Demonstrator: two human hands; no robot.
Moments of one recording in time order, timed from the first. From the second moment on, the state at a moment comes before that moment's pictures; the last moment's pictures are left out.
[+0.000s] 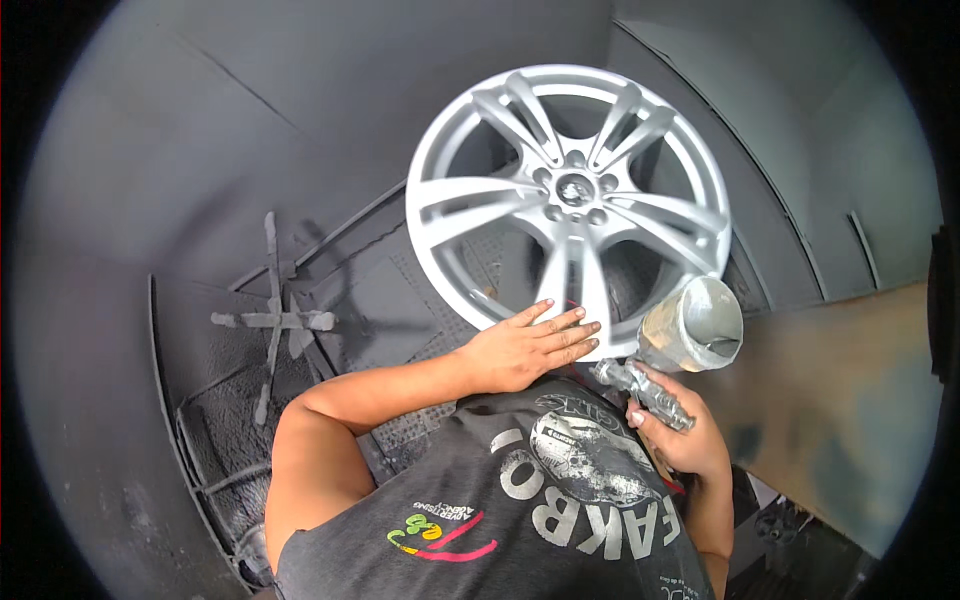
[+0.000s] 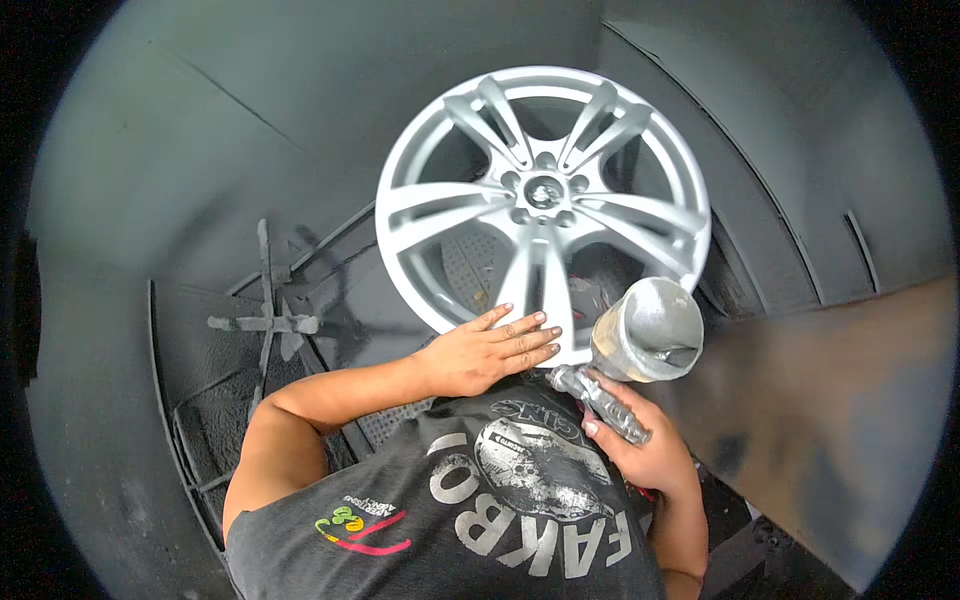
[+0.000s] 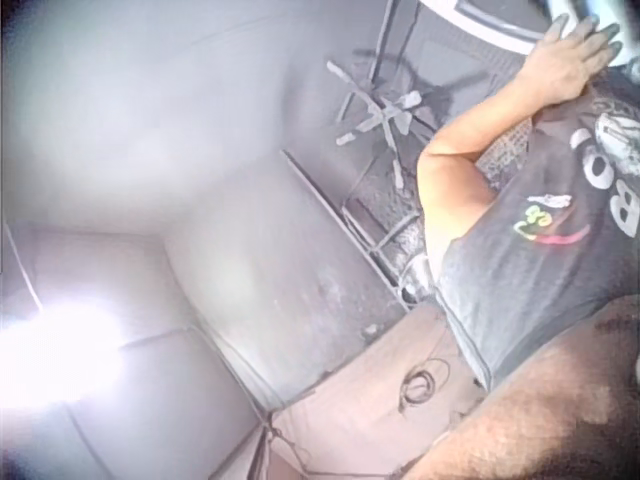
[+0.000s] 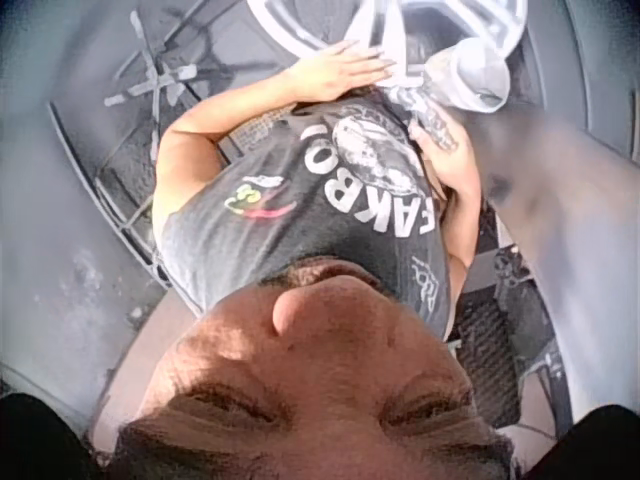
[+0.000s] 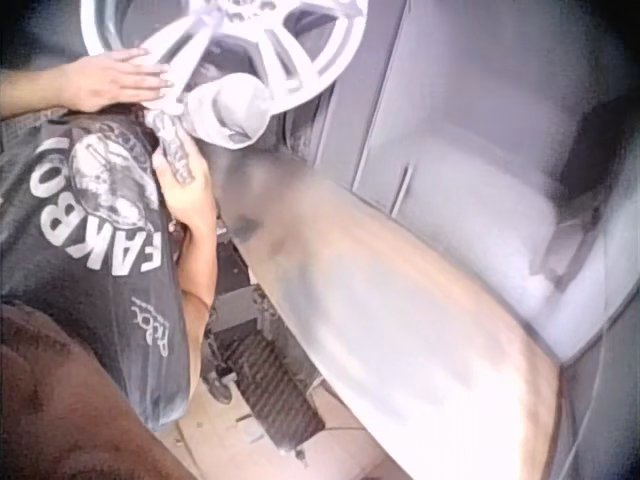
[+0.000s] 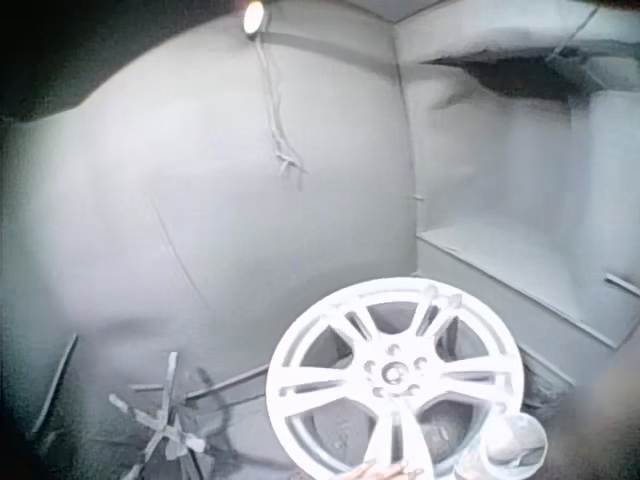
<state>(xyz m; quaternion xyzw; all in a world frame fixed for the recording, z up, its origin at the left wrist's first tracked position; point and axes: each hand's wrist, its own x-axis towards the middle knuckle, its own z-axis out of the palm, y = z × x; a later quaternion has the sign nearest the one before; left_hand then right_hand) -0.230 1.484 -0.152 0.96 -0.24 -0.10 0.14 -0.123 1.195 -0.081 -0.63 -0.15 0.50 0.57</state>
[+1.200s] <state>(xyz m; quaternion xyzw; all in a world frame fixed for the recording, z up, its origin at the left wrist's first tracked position) -0.237 1.612 -0.163 0.97 0.20 -0.08 0.11 -0.089 1.323 -0.073 -0.55 -0.30 0.60 0.50</state>
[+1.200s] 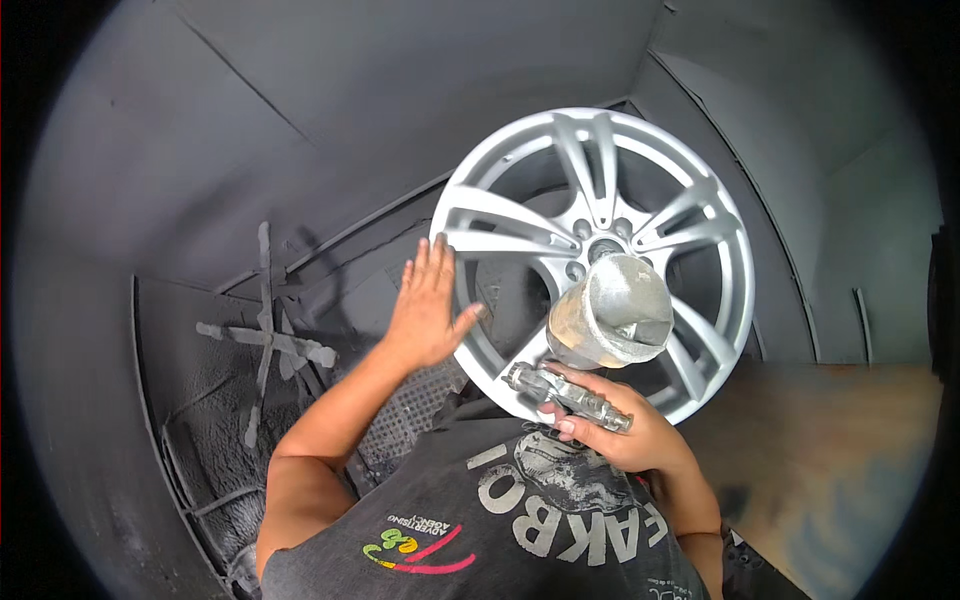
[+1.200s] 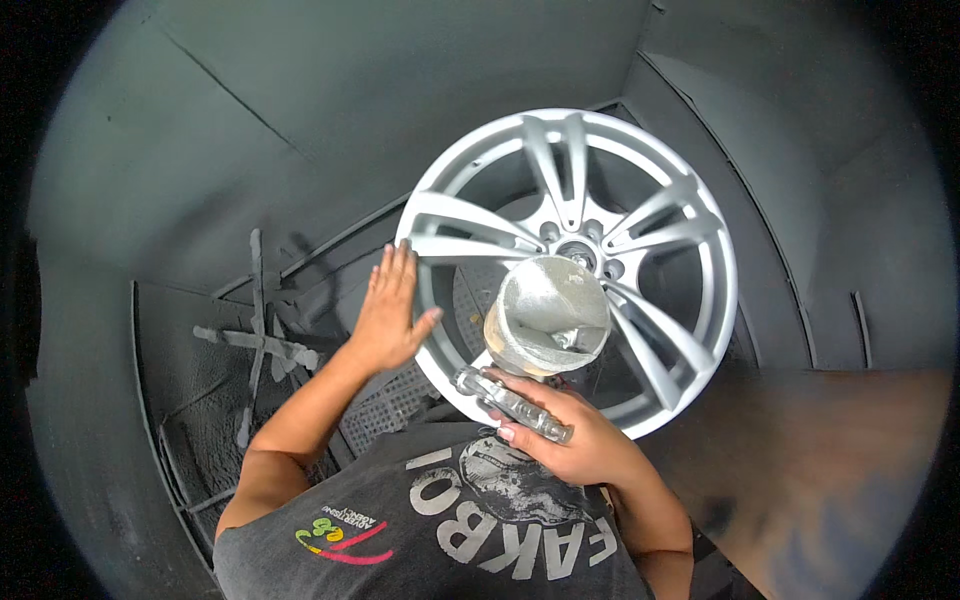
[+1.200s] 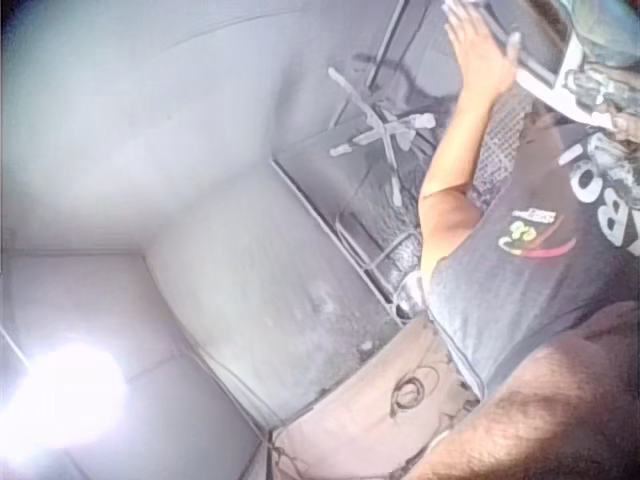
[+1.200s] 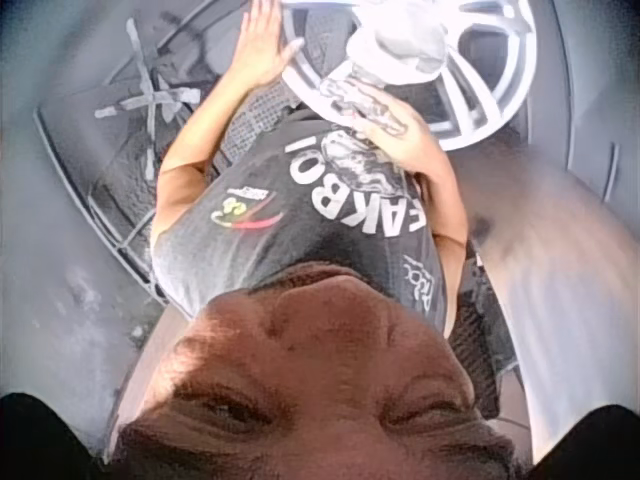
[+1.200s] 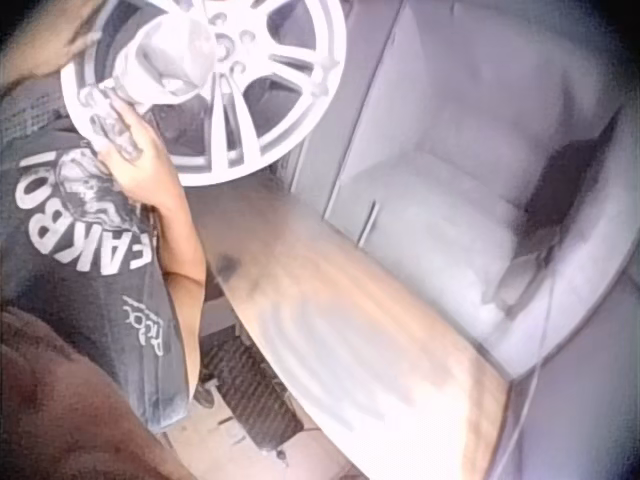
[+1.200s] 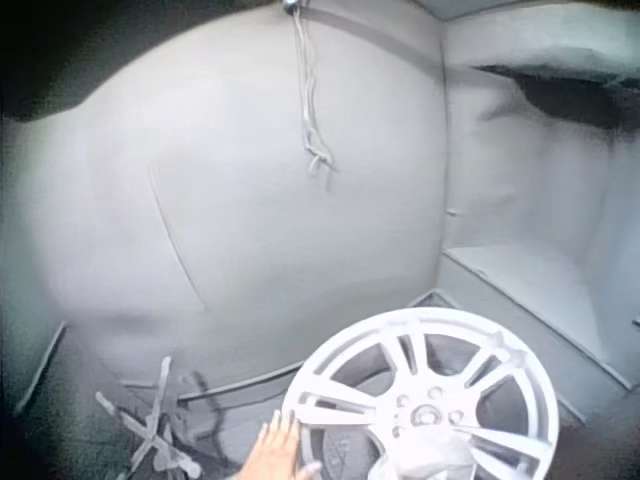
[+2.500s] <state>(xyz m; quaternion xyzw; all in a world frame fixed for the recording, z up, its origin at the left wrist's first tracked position) -0.157 1.586 -0.227 0.65 -0.70 -0.14 0.26 -0.274 1.331 -0.082 -0.71 0.13 0.24 0.65</state>
